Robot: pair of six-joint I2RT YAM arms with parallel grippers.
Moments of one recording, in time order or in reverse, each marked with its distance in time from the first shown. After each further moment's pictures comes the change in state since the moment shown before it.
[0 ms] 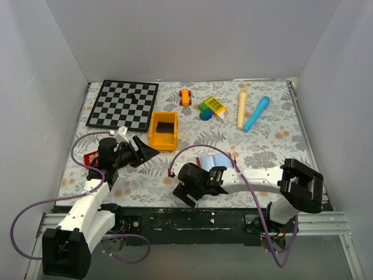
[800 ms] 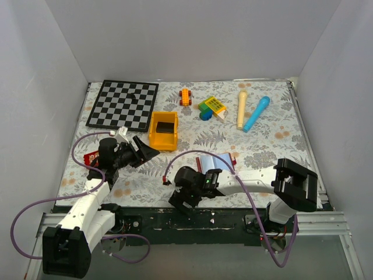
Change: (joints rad) left arm 0.000 0.010 -0.003 0.015 0.001 -0.004; right arm 0.000 0.039 -0.005 0.050 -0.243 0.015
